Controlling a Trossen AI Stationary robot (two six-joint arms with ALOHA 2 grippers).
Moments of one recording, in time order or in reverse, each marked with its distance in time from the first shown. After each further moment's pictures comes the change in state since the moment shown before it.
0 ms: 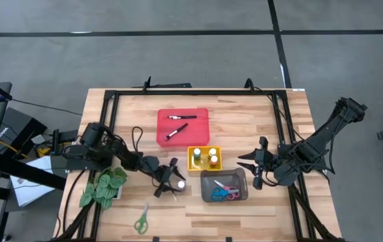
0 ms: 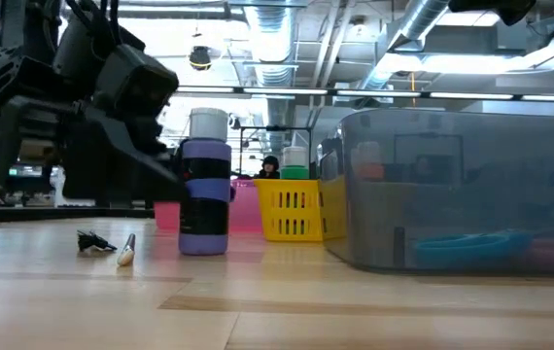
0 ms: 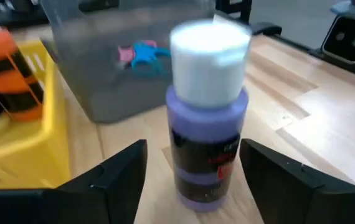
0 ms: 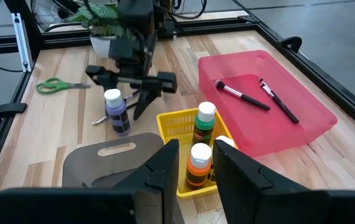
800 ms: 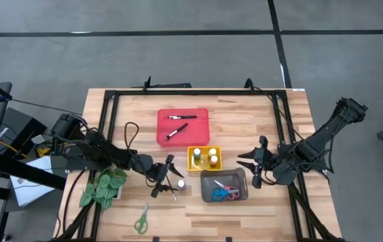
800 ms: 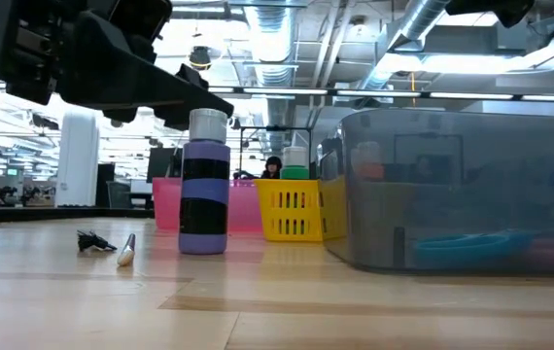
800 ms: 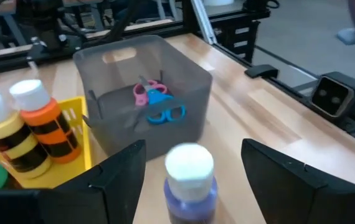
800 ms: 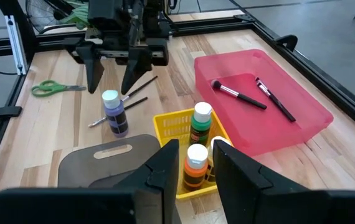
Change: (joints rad) left arm -0.058 -0.341 0.021 -0.325 -0.117 -0.024; right arm -0.020 0.000 0.000 0.000 0.000 0.008
